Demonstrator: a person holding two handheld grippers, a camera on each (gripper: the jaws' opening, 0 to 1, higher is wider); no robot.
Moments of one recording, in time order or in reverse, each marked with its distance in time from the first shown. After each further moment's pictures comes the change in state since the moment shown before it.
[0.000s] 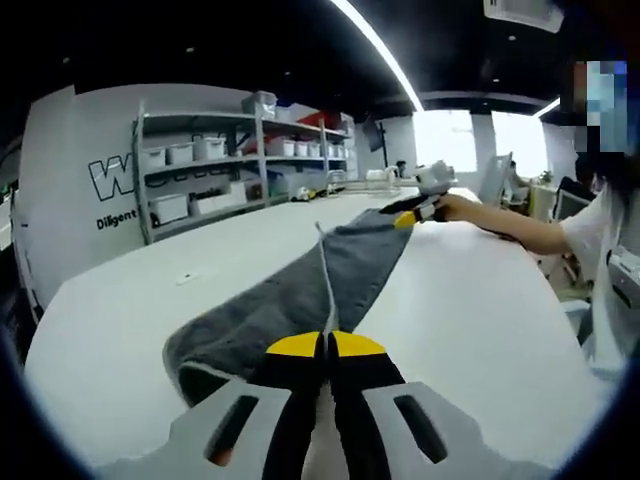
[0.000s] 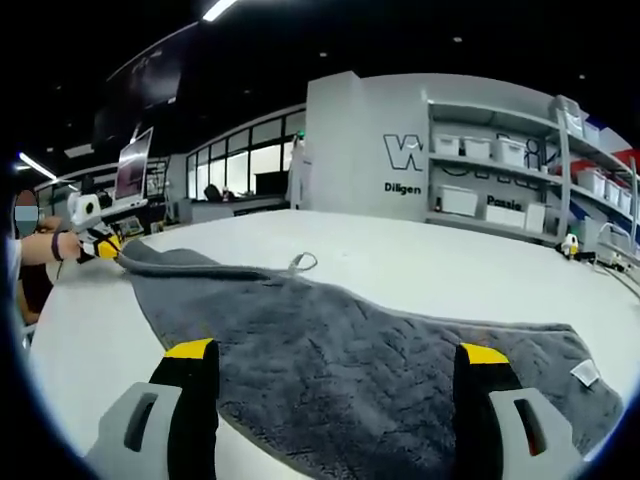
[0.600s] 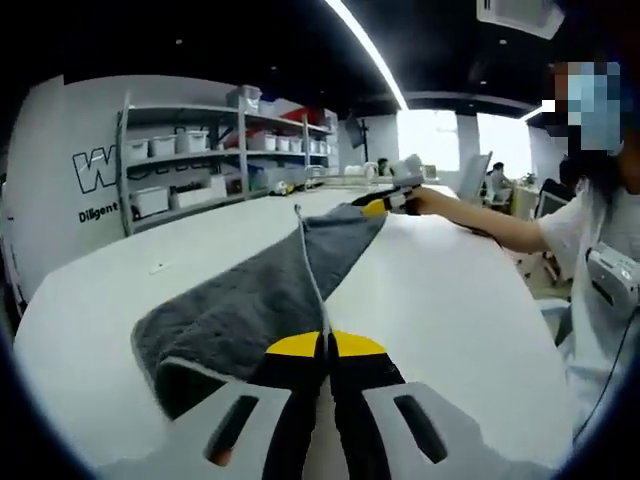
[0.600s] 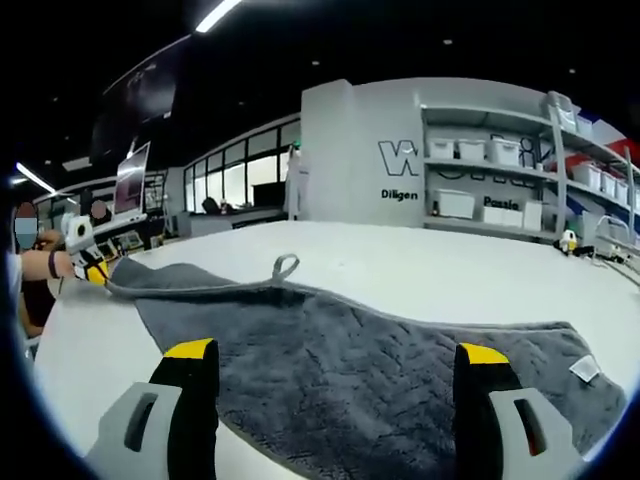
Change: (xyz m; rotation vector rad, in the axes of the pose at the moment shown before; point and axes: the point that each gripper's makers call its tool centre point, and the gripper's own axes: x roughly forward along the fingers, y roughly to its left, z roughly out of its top) left arm -0.005 -0.039 -0.014 -0.020 0.021 -0.089; right arm -0.005 -0.005 0.010 0.051 -0.052 0.000
